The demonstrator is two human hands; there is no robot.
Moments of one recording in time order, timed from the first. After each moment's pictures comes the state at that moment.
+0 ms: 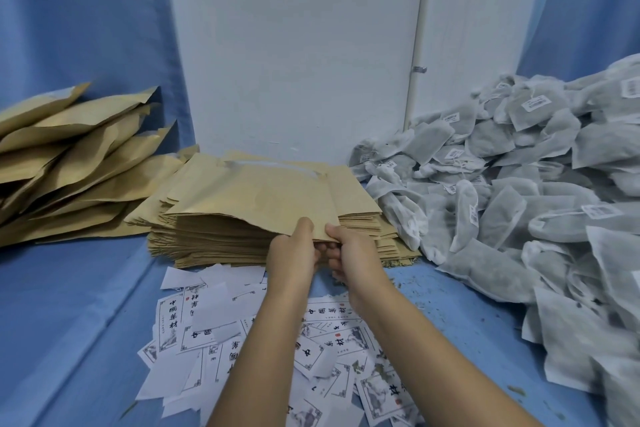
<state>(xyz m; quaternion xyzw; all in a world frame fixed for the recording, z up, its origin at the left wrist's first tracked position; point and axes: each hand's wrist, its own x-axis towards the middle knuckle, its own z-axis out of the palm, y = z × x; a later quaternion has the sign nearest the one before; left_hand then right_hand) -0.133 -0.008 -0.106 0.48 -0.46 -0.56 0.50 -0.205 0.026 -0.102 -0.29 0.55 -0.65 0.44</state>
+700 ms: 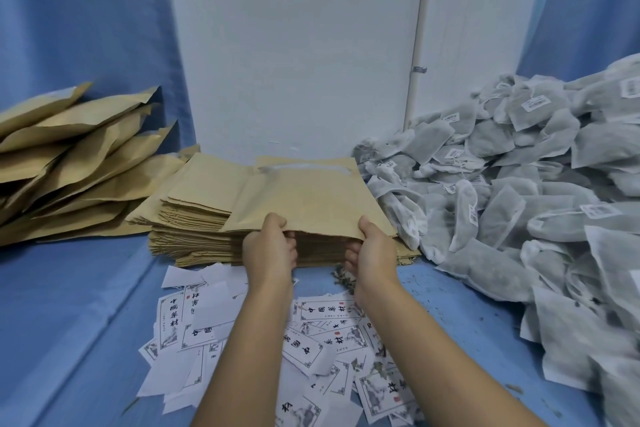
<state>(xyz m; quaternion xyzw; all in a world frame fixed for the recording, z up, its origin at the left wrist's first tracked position) -0.121 -0.012 -0.099 0.43 -0.37 -0.61 0.56 -0.215 0.018 -0.109 -0.15 0.53 -0.74 0.39</state>
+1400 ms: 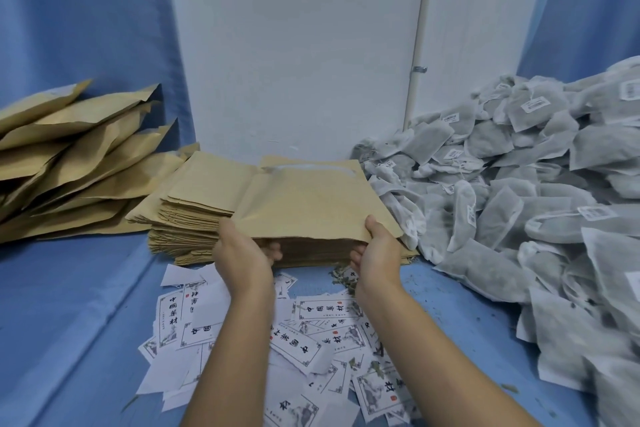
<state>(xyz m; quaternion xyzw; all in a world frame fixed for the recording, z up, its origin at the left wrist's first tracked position) -0.102 -0.022 -0.103 0.44 -0.25 -0.55 0.67 -0.220 0.022 -0.108 -0.10 0.52 -0.76 0.38</state>
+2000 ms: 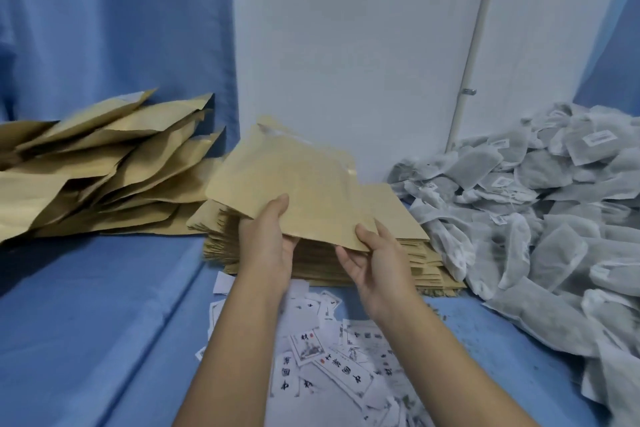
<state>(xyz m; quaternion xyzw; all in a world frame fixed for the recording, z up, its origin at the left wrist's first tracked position) -0.063 -0.043 -0.064 0.24 -0.24 -0.66 0.67 -0.173 0.006 -0.084 -0.17 0.36 -0.76 0.51</state>
